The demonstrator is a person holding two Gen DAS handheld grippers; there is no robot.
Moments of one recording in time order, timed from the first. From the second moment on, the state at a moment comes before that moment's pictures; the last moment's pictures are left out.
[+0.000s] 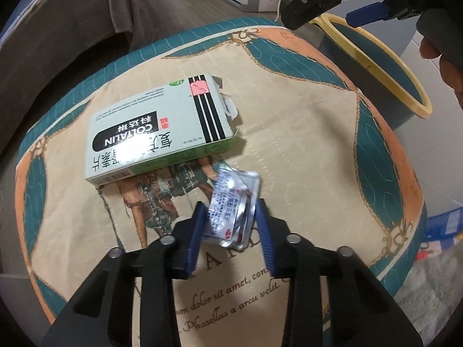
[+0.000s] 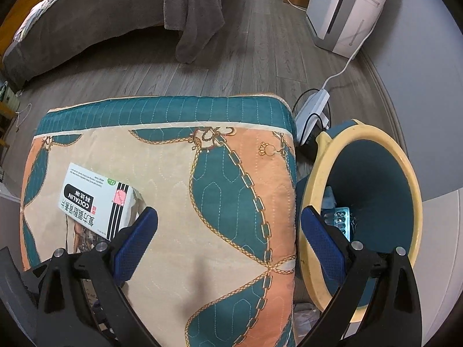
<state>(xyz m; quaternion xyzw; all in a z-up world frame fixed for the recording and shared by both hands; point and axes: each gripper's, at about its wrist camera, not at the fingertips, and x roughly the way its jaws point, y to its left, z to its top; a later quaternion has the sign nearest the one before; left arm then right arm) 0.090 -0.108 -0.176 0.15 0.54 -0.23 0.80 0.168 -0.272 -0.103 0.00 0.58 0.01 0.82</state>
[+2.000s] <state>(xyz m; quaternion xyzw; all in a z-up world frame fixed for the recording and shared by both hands) 0.172 0.046 -0.175 0.10 0.63 -0.14 0.76 0.215 -0.102 -0.182 -0.19 0.58 0.24 0.76</state>
